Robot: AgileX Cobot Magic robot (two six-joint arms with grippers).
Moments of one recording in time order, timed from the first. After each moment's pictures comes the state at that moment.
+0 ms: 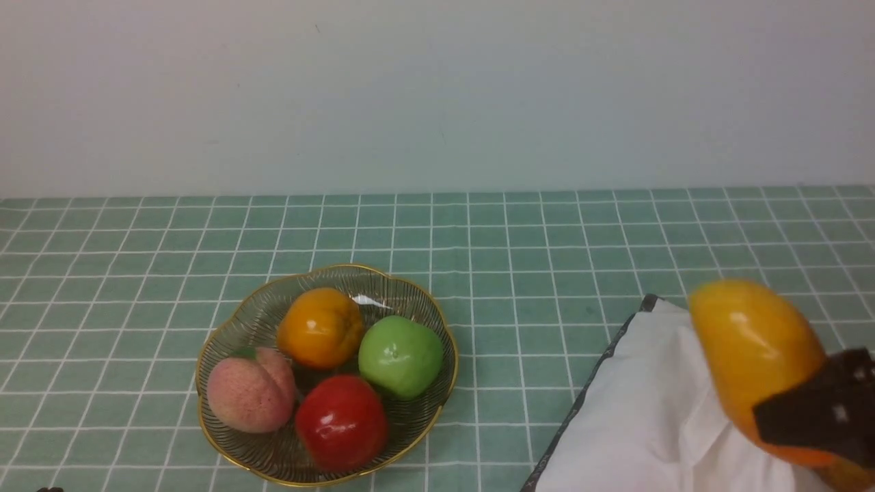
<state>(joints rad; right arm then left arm) 0.17 0.99 -0.91 0.51 1.21 -0.24 -0.04 -0.01 0.03 -0.07 0.38 0.01</state>
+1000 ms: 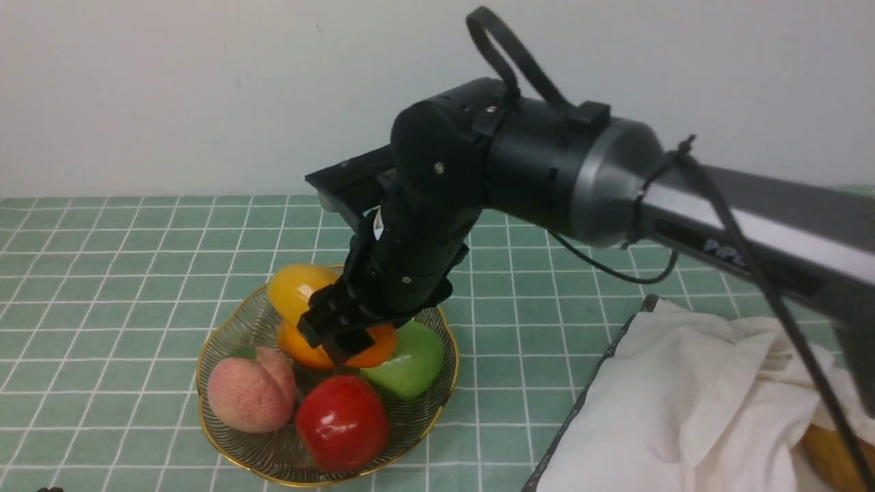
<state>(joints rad) 0.80 2.10 -1.87 0.17 1.10 0.00 -0.04 -0.01 0.03 -0.07 0.38 0.01</state>
